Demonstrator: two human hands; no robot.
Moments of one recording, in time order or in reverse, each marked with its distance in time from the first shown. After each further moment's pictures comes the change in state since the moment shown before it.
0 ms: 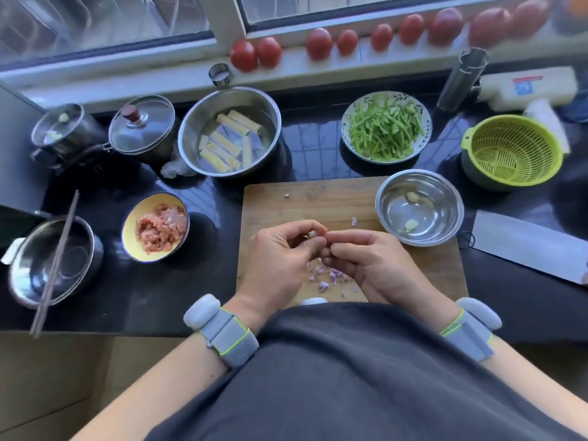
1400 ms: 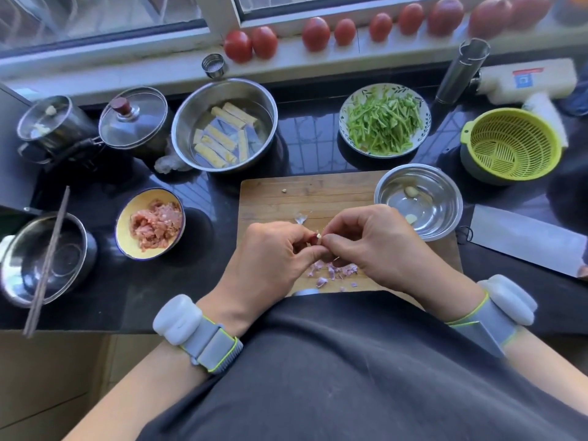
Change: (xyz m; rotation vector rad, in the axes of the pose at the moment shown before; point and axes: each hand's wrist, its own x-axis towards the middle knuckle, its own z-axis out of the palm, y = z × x) left_hand -0.001 0.015 -0.024 0.600 -0.105 0.404; right_hand -0.013 -0.042 0.014 -0.948 -0.050 -0.243
